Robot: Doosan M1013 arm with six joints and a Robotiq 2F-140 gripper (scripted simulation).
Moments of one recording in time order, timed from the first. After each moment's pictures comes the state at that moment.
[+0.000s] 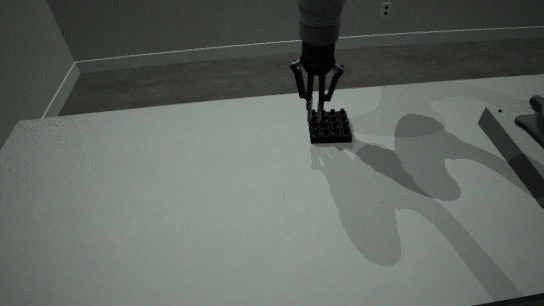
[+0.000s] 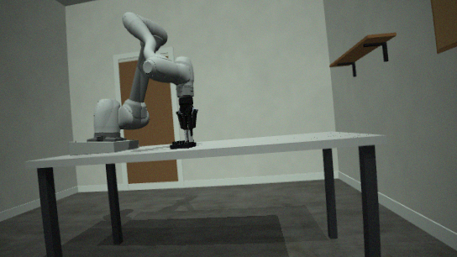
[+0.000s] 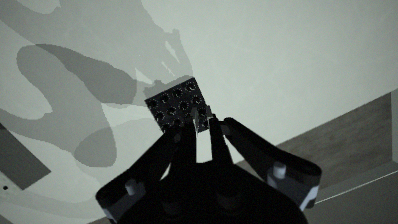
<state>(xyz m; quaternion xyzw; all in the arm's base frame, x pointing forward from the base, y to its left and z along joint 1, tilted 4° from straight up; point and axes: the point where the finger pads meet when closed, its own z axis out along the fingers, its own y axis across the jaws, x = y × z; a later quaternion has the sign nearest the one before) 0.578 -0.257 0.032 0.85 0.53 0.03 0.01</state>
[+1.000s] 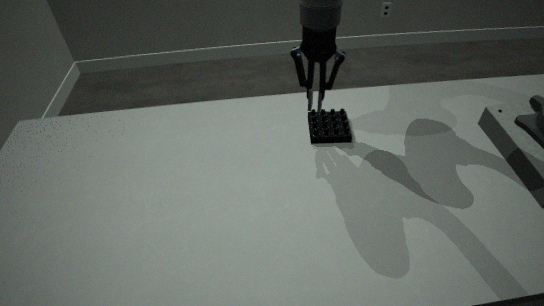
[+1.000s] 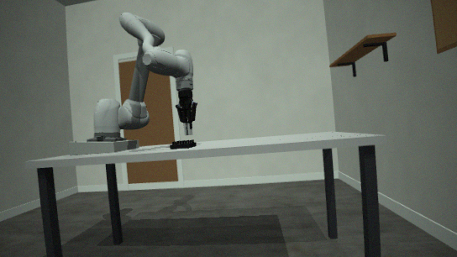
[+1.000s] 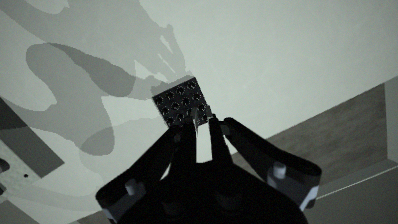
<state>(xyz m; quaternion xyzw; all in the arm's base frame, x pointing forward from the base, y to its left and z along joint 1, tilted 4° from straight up) 0.576 -0.257 0.068 0.85 0.53 0.03 0.01</state>
